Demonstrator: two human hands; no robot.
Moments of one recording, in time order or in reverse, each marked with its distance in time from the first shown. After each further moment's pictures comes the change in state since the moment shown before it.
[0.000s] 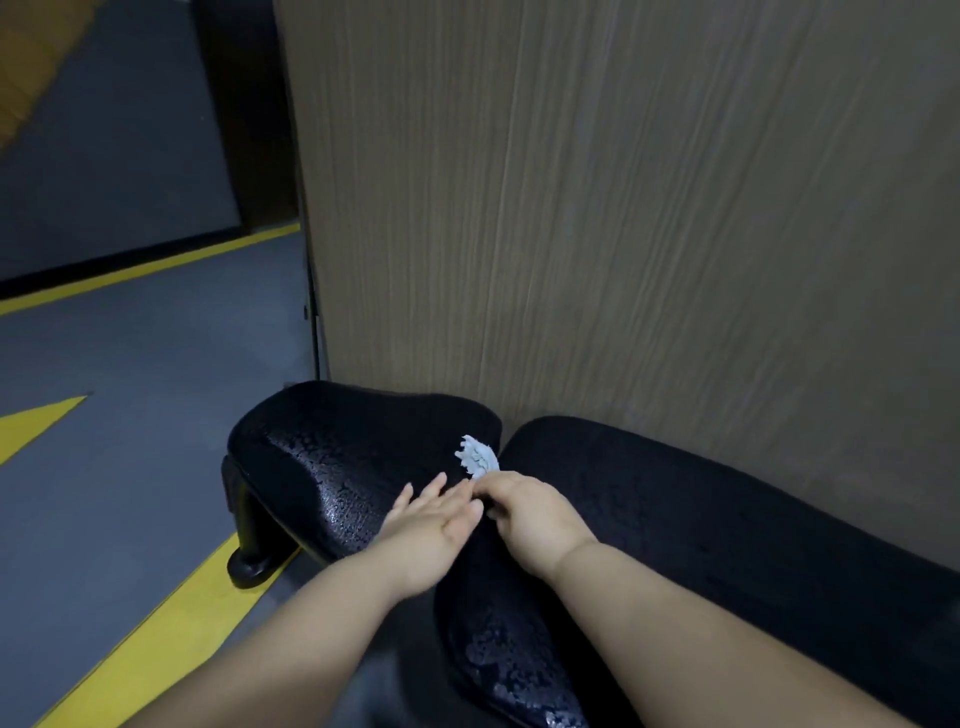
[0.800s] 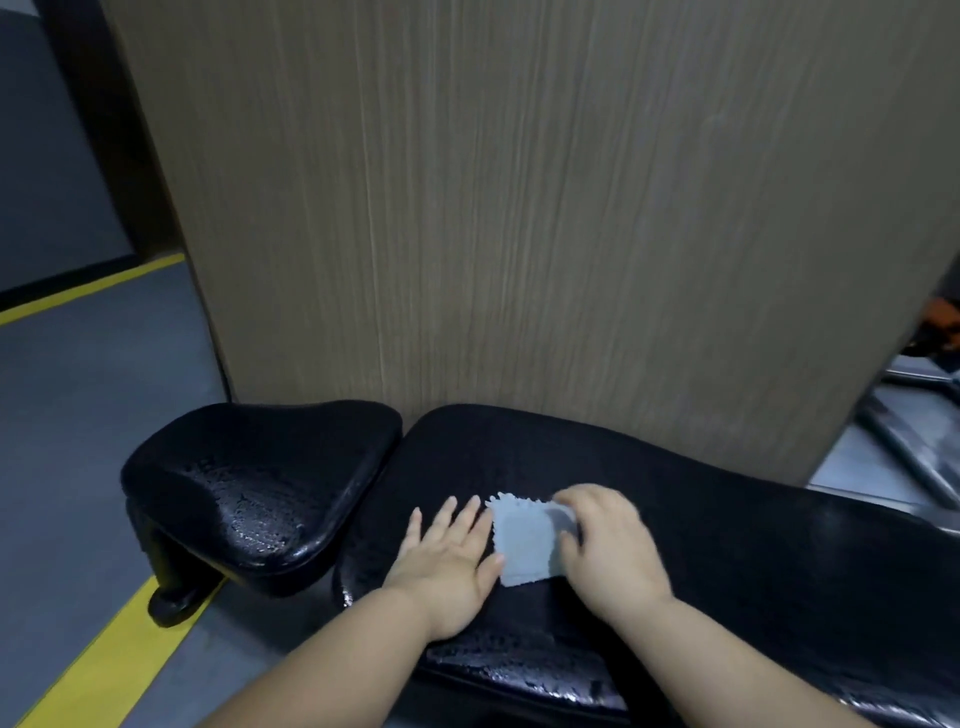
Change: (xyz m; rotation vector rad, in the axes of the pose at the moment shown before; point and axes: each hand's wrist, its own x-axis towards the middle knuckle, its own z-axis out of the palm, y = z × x) left_hand -0.025 0.113 0.058 0.387 -0.133 0.123; right_hand -0.164 0.059 -0.071 -0.157 0.325 0.419
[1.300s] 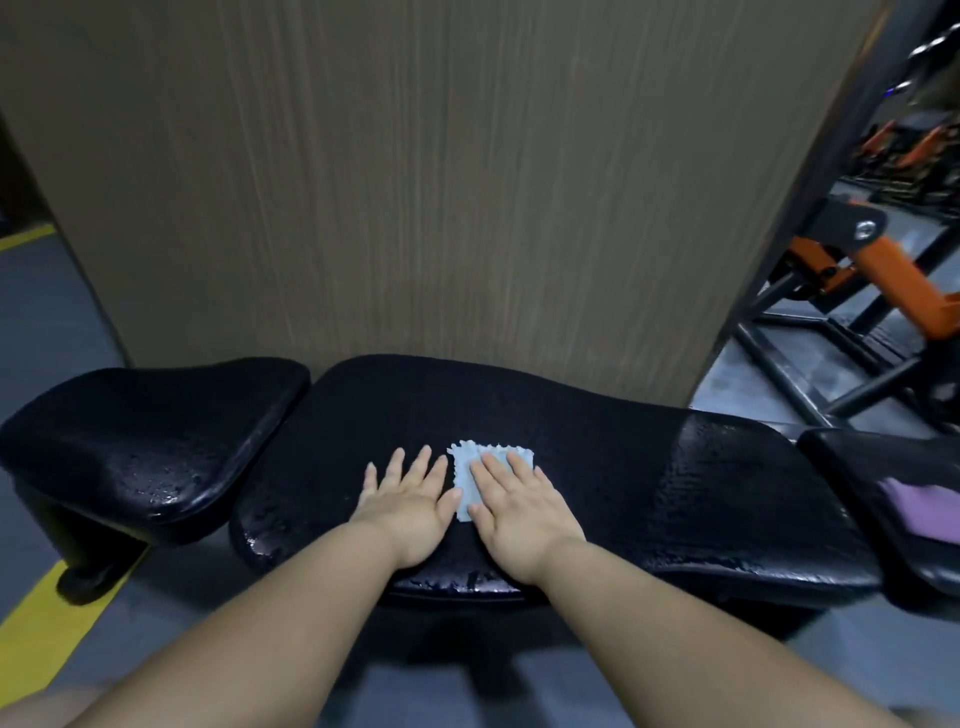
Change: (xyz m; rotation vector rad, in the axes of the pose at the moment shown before) left_hand -0.005 0.077 0.004 -0.035 -0.032 -0.041; right_hand -0.046 0.042 0.000 -0.260 -0.327 -0.093
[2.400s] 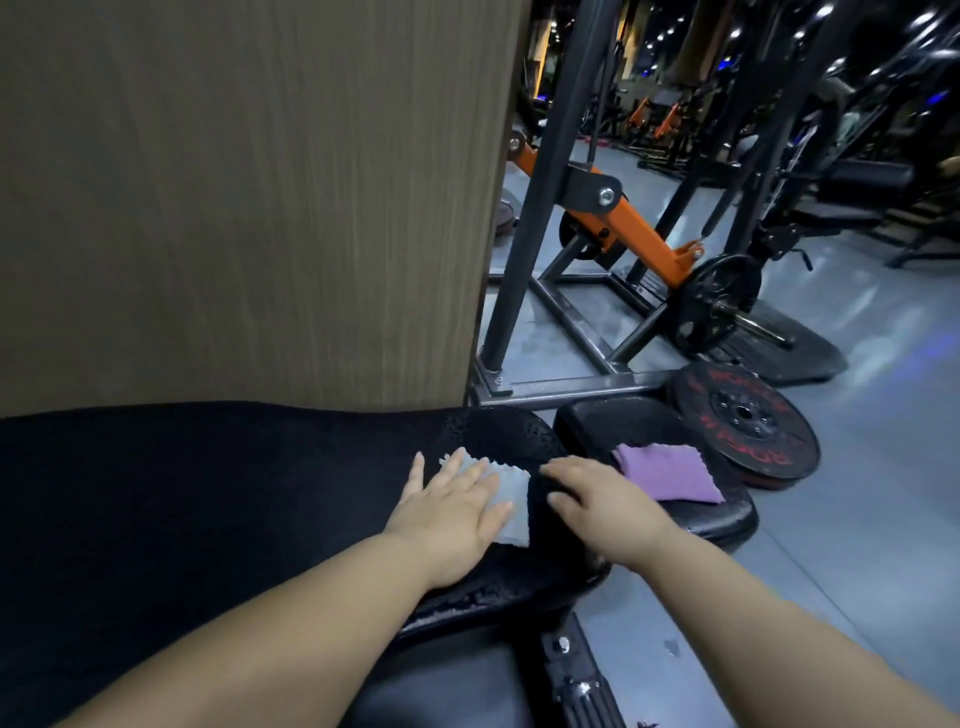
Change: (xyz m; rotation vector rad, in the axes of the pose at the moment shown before) left_hand 0.080 0.293 0.020 0.082 -0.006 0.632; right_hand -0.132 0.305 -0.059 0.217 0.151 0.425
